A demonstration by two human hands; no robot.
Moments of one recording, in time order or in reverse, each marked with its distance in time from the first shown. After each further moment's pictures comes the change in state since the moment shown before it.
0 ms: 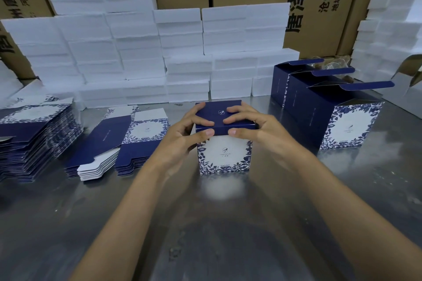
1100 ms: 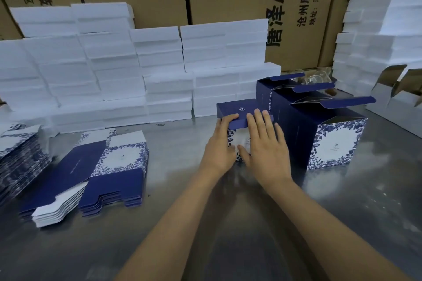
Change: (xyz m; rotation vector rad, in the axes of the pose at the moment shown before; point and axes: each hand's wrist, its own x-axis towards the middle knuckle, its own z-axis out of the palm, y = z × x) left_hand 0.095 -0.051 0.098 0.695 0.056 0.102; right_hand 0.026 0.070 -0.035 -1.429 0.439 -0.015
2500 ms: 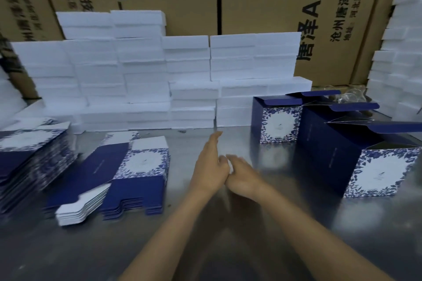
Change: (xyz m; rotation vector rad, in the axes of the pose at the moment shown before) left_hand -0.013 -0.043 -0.051 0.029 0.157 -0.188; right_hand 0.030 -0.088 0.009 0.647 -0.711 0.019
